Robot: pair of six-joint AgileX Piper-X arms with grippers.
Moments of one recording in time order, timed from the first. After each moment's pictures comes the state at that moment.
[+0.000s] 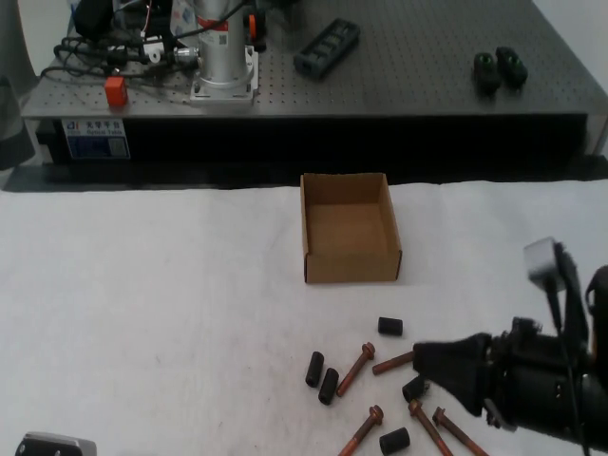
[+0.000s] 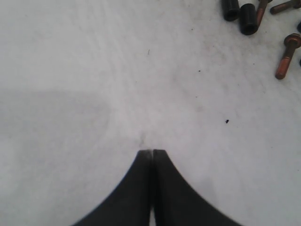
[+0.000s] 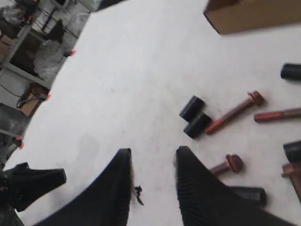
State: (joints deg) left arm -28.7 31.8 0.7 12.1 7.5 -21.3; right arm 12.7 54.2 -16.3 -1.0 -27.3 26.3
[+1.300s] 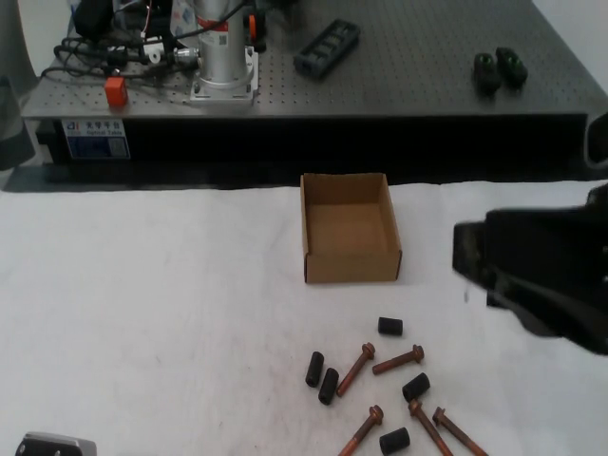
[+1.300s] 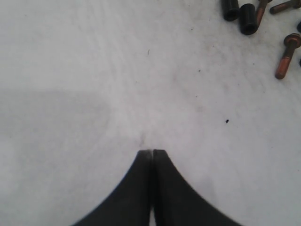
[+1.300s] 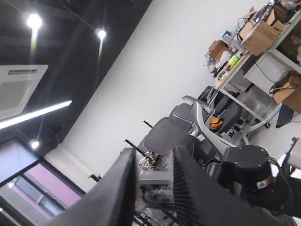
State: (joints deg) left arm -28.7 31.8 0.7 12.1 7.5 -21.3; right arm 12.8 53.9 -20.3 -71.1 -63.0 86.8
